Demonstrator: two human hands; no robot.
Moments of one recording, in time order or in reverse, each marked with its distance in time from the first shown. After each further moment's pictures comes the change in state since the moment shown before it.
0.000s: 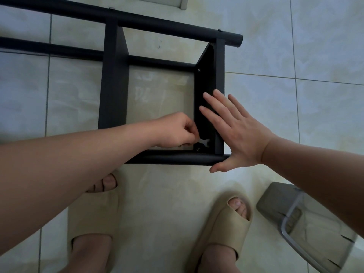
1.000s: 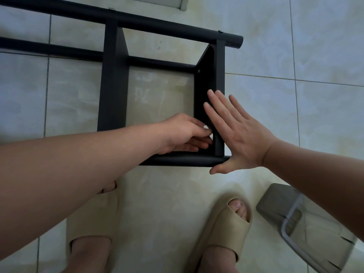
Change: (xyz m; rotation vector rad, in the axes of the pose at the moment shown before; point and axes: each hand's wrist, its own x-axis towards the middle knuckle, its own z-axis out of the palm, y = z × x) left_hand 0.005 0.008 0.018 -0.688 -0.047 -0.164; right_hand -0.002 0.001 0.005 -0.030 0.051 -0.008
